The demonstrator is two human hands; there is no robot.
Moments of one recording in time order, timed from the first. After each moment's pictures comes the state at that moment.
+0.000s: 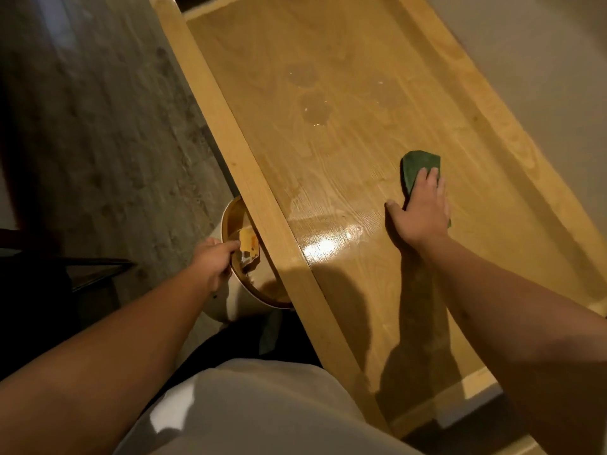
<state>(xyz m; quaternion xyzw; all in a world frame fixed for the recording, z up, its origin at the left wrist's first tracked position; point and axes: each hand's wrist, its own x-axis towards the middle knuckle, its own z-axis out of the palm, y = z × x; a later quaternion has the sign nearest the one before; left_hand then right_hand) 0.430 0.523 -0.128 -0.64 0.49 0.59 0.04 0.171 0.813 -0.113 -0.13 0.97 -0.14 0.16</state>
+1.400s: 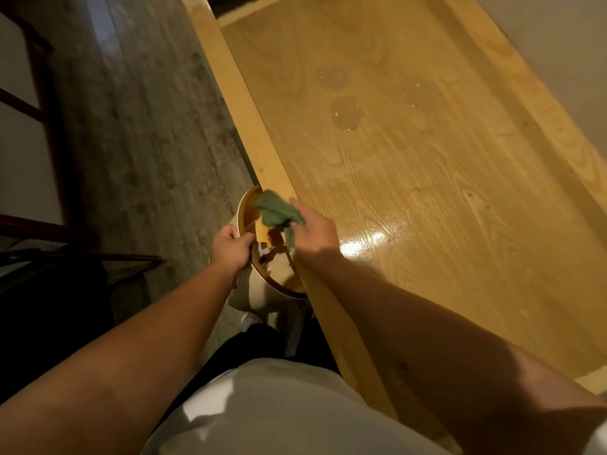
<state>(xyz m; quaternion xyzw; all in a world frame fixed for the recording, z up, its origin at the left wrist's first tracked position) 0.418 0.509 -0.119 -0.64 0.59 0.50 -0.03 0.307 0.643 -0.098 -0.15 0.76 -0.52 0.37</state>
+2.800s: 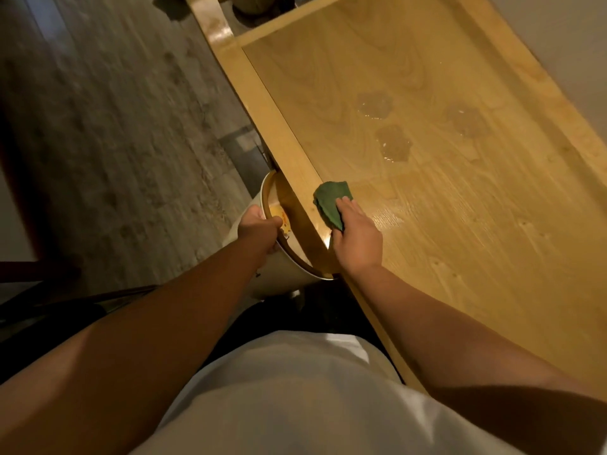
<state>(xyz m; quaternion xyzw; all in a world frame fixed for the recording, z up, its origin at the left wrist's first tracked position) 0.348 0.370 -0.112 -0.55 0.61 0.56 0.08 0.280 0.547 -0.121 -0.21 0.92 -0.30 0.15</state>
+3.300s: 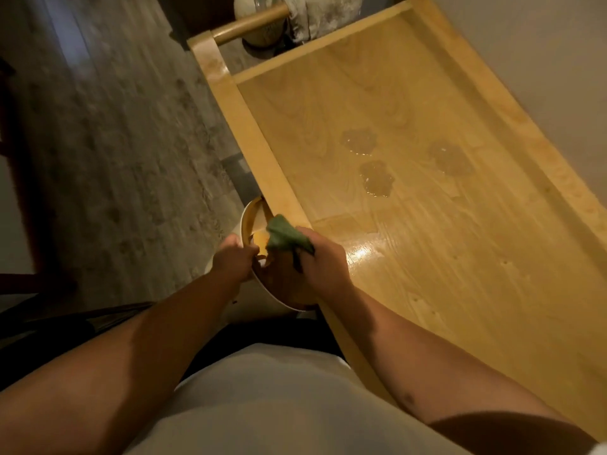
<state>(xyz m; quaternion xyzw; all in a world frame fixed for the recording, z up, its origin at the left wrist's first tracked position) 0.345 0.369 -0.104 -0.58 0.61 0.53 0.07 0.264 0.533 -0.086 -0.24 0.80 -0.49 0.23</state>
